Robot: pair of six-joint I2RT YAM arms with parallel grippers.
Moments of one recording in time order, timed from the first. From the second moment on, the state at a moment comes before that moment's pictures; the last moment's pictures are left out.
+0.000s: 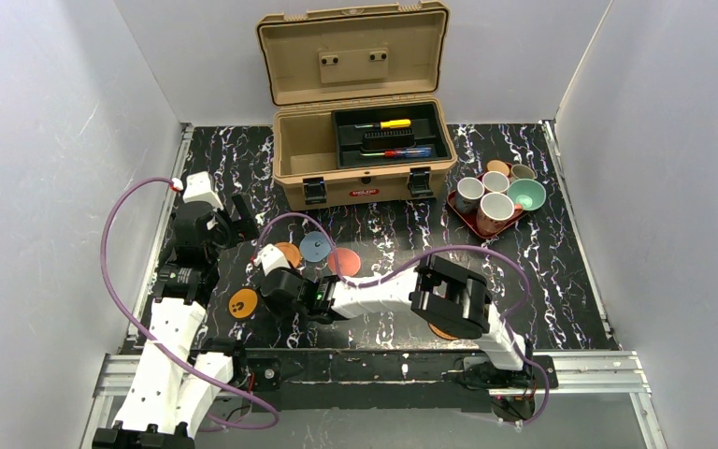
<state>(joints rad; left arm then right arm) -0.09 0.76 0.78 -0.50 -0.17 -0.26 1.38 2.14 1.48 -0.06 0.33 0.42</state>
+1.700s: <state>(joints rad) -0.09 0.76 0.78 -0.51 -0.17 -0.26 1.38 1.69 0.93 -0.22 0.47 0.75</state>
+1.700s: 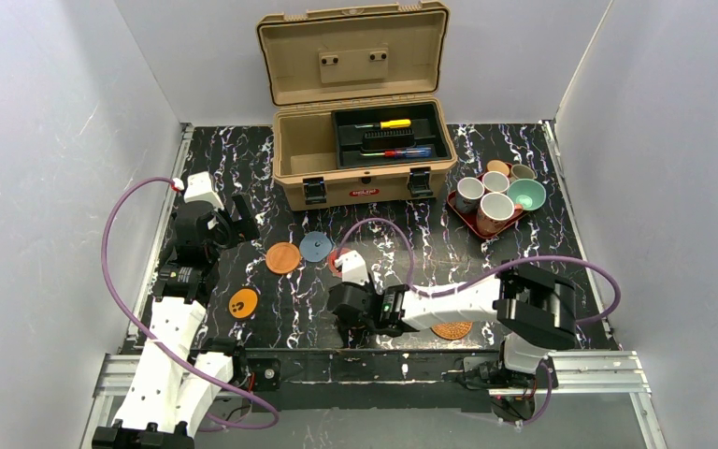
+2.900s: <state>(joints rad) -0.09 0.77 0.78 -0.51 -0.17 -0.26 1.38 1.39 0.68 -0.45 0.55 0.97</state>
